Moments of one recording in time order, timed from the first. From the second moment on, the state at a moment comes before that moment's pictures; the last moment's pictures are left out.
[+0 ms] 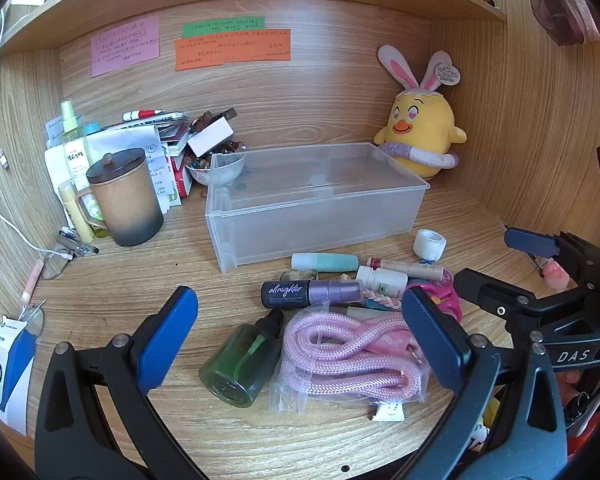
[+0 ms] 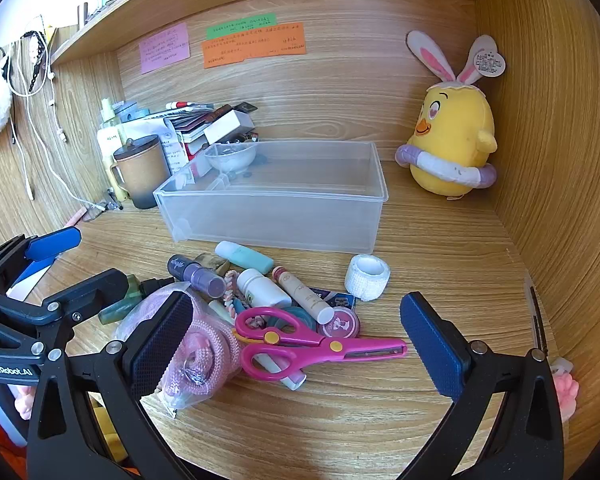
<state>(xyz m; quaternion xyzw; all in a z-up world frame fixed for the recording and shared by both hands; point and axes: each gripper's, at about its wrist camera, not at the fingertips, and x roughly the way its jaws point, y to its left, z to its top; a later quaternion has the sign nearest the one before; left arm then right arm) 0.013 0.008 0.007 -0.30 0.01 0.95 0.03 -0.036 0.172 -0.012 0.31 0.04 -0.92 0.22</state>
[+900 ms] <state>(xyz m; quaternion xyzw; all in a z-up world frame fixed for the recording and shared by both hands) 0.011 0.001 0.003 -0.31 -0.01 0.95 0.04 -0.038 0.170 -0.016 0.32 0.04 -0.92 0.22</state>
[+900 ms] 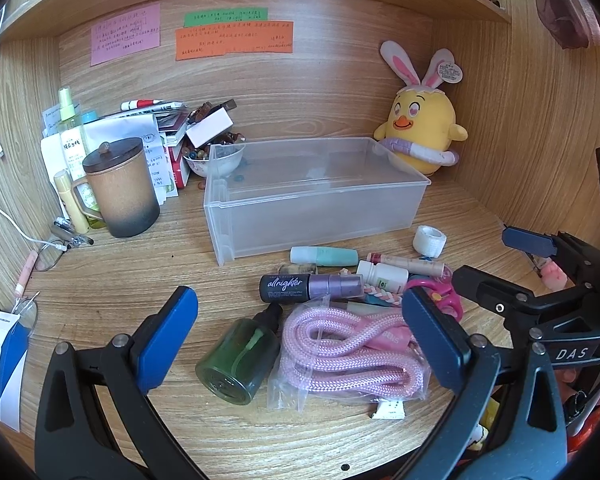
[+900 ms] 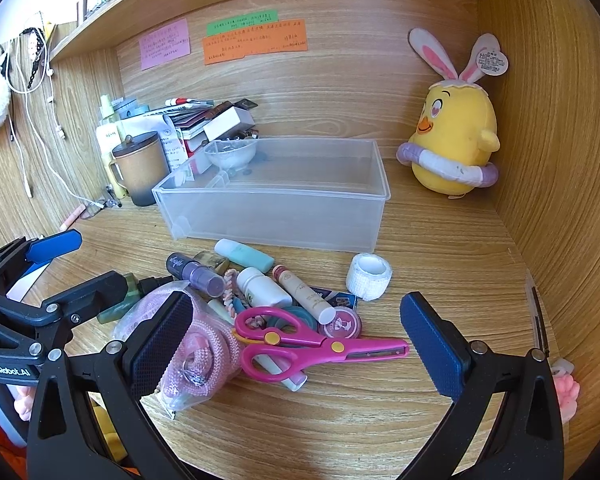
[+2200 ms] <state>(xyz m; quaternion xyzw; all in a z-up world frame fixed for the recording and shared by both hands) -0.020 -0.062 -0.057 -0.42 -0.06 0.90 0.10 -0.142 0.189 -0.062 0.42 0.02 -0.89 0.19</state>
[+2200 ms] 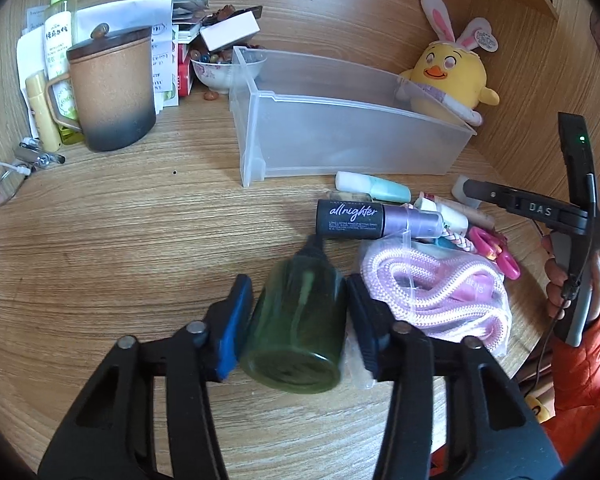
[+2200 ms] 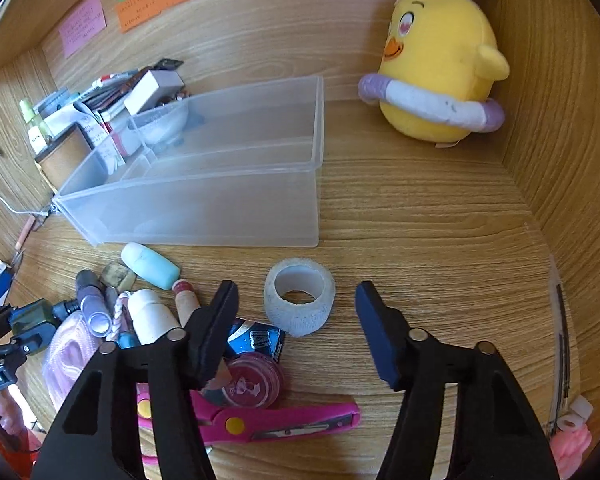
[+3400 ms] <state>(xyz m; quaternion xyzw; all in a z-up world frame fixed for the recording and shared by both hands) -0.092 -0.069 0.046 -0.30 -0.03 0.95 0.05 -0.153 0.161 0.018 0.30 0.02 -0.93 0.22</state>
